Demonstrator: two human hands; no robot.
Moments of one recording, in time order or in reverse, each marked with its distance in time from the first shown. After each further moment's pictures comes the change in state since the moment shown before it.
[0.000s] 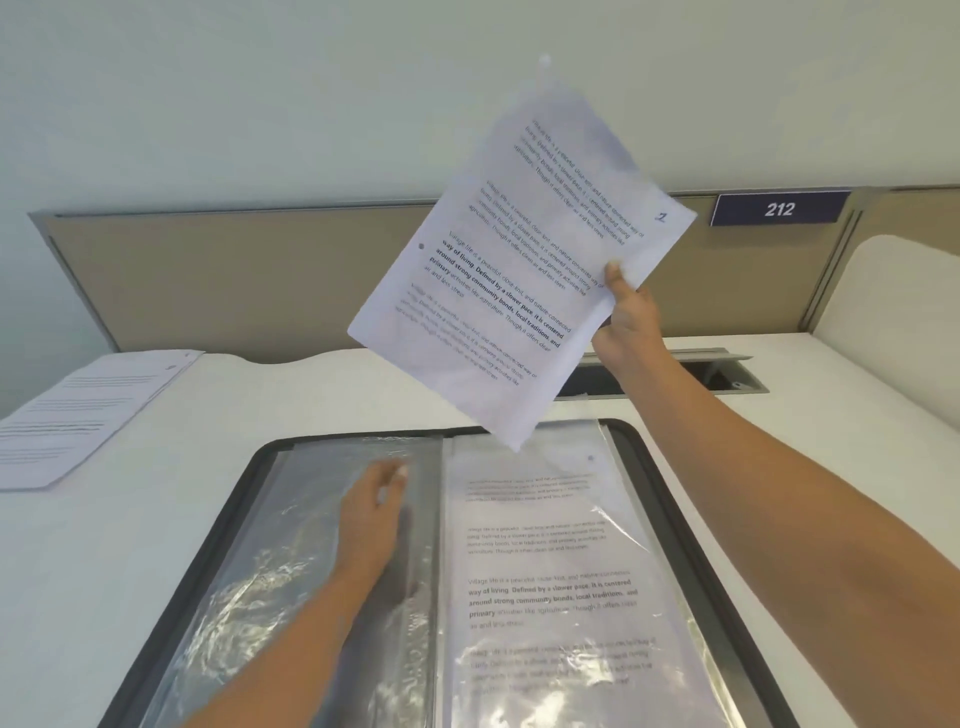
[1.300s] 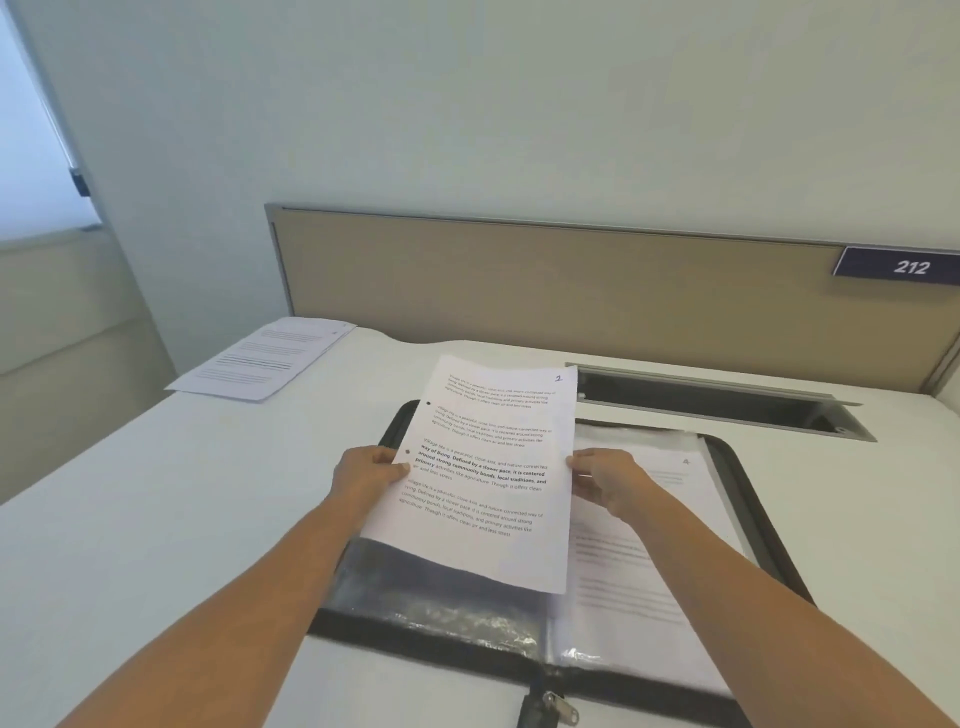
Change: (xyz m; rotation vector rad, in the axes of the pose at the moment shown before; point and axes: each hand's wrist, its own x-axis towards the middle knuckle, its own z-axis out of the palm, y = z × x) left_hand -0.047 0.011 -0.166 -0.100 0.014 -0.504; right_hand -0.171 0.106 -0.001 -0.758 -0.001 0.611
